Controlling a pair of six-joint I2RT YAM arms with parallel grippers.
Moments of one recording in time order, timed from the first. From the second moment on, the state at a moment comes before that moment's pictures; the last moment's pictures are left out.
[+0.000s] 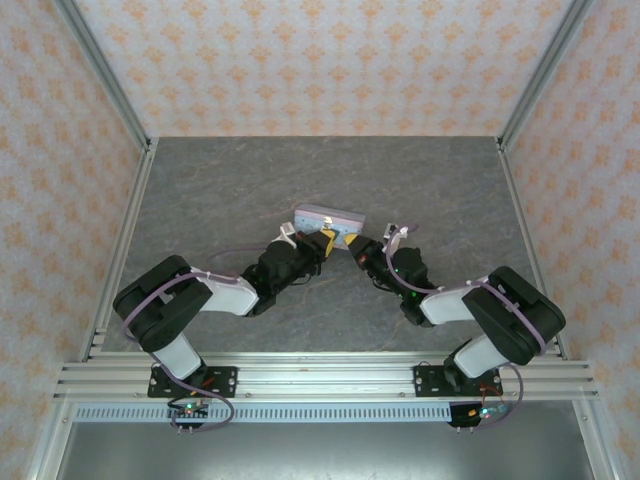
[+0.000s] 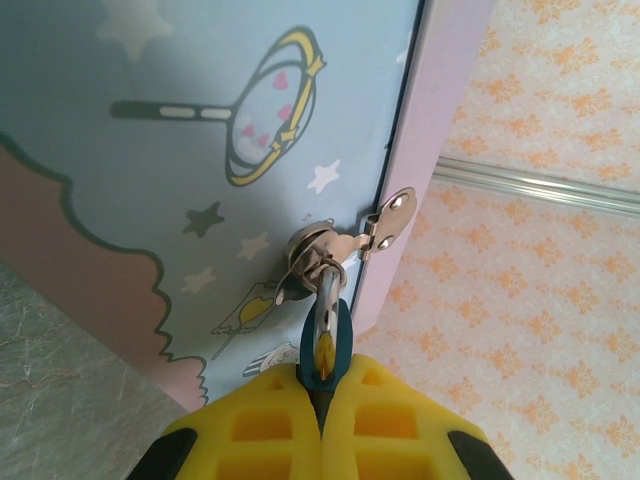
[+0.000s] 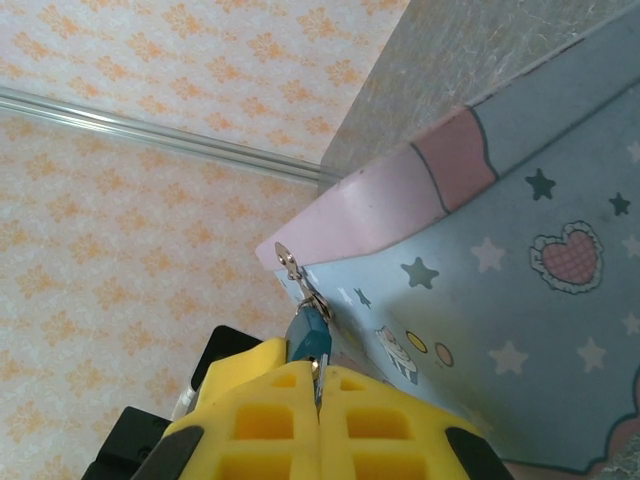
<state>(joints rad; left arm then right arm) -0.73 1.65 0.55 0.92 -0.05 -1.72 0.63 1.50 0.32 1.07 -0.11 1.26</state>
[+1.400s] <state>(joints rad) -0.74 1.67 0.55 0.93 -0.15 -1.73 0.65 1.65 0.42 1.12 -0.10 1.27</state>
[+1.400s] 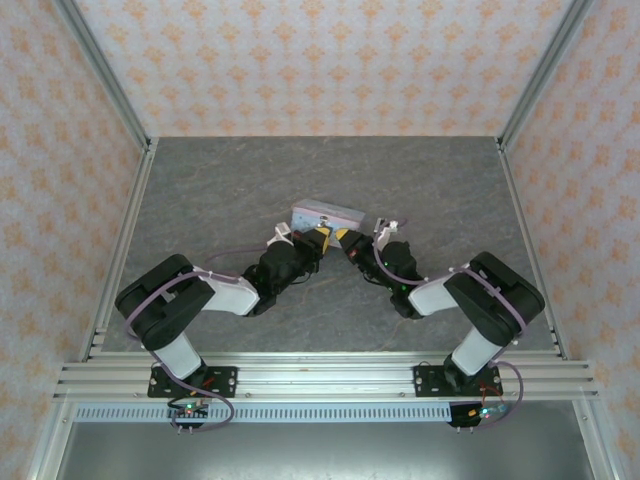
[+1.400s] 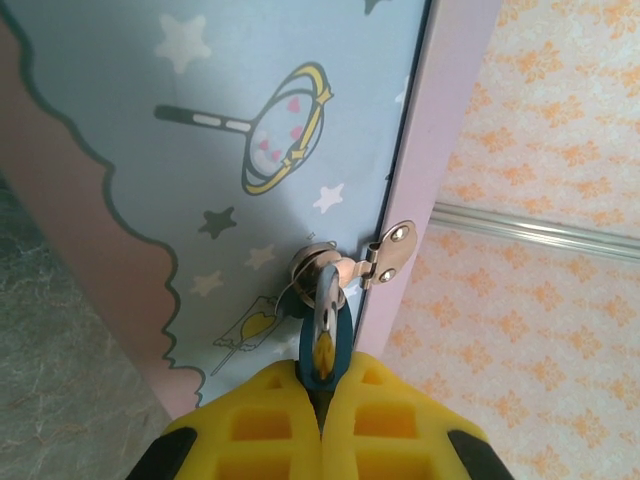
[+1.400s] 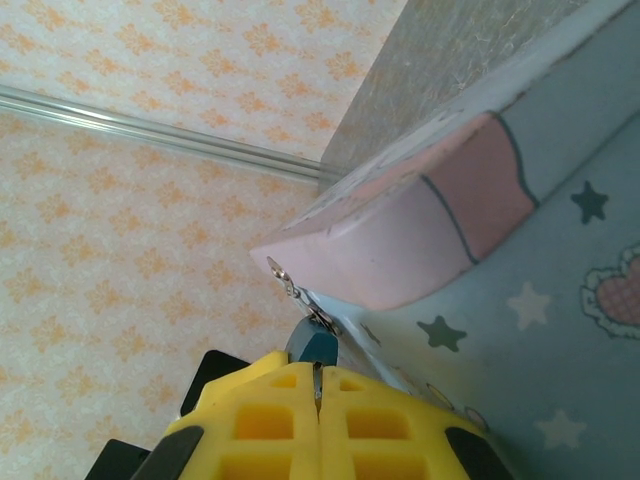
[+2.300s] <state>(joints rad) -0.74 1.67 0.54 0.93 -0.14 -1.73 0.57 1.69 0.48 1.05 -0.31 1.22</state>
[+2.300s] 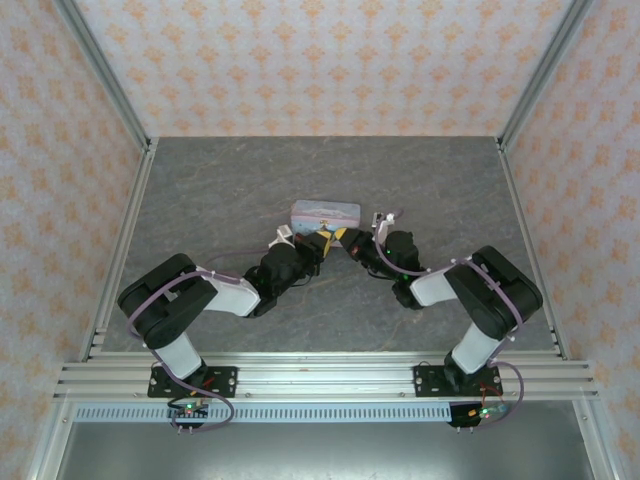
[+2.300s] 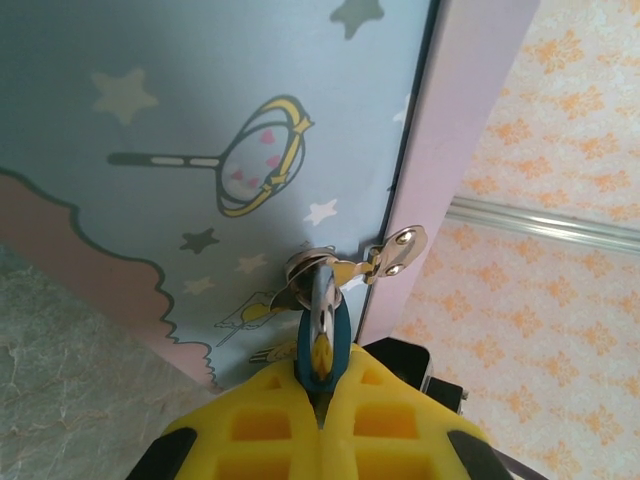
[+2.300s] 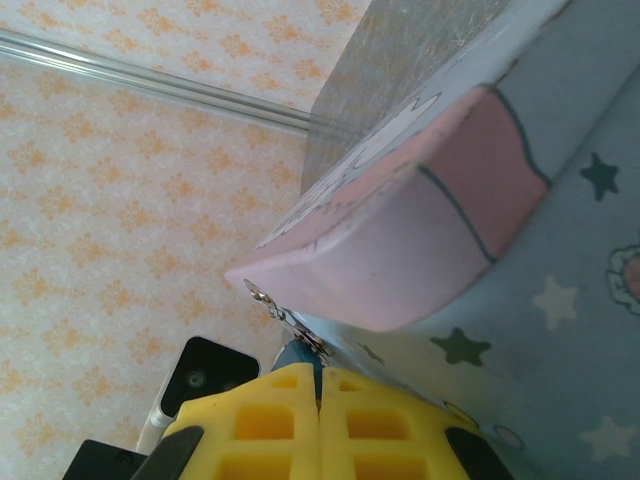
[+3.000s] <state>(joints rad) -0.78 1.68 0.47 0.90 -0.19 -1.66 0.59 1.51 0.52 0.70 -0.28 1.18</state>
